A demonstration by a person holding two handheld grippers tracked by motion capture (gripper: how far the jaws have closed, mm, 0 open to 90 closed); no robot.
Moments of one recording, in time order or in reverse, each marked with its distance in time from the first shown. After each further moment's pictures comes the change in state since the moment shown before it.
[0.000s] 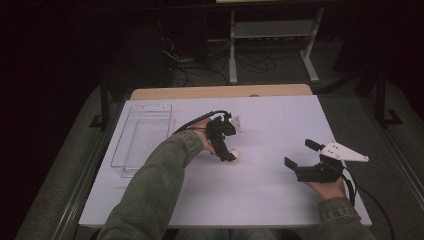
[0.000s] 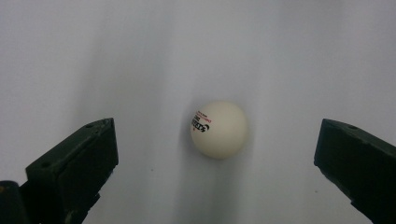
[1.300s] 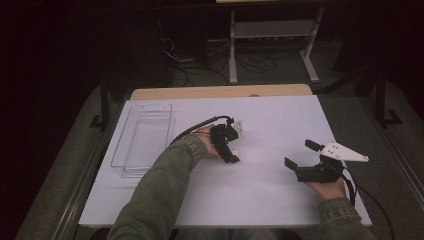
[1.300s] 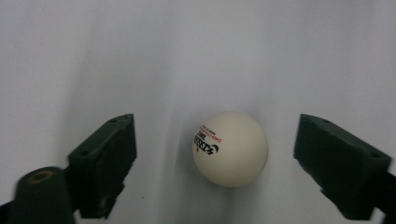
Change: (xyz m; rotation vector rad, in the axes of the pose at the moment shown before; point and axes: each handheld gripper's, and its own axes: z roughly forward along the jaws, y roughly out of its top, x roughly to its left) left arm 0.005 -0.007 0.030 -0.022 -0.021 -0.009; right arm -0.001 -0.001 0.000 0.006 0.002 0.002
